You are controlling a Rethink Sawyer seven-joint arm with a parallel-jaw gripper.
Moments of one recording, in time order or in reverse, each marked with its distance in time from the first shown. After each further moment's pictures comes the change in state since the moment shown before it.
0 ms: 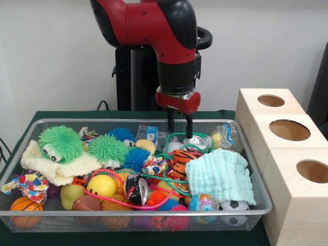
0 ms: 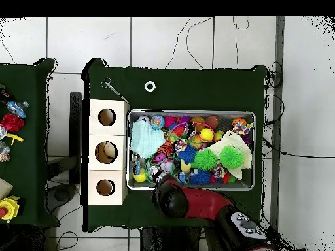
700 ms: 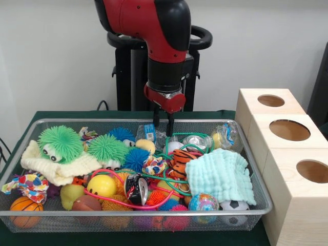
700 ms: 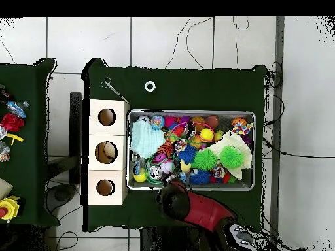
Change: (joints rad) arm 0.114 0.005 -0.176 0.017 0.222 -0.013 0.000
